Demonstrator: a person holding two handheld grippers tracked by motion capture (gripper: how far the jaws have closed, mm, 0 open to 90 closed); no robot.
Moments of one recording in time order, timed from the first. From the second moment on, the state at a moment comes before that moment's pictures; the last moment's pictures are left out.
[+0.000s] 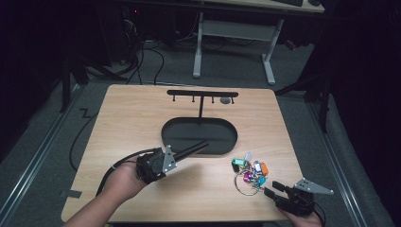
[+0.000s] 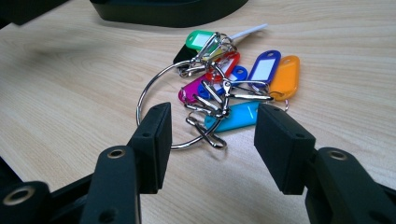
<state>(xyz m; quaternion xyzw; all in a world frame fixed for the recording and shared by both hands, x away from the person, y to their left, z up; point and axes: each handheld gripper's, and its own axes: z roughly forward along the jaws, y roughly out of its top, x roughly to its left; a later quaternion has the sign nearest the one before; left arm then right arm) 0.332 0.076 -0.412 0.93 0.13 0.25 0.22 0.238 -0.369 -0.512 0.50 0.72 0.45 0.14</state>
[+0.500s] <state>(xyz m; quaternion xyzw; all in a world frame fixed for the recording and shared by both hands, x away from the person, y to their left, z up) 0.370 0.041 -0.411 0.93 0.04 0.32 0.18 0.233 -0.376 -0.509 0.51 0.71 0.46 0.15</state>
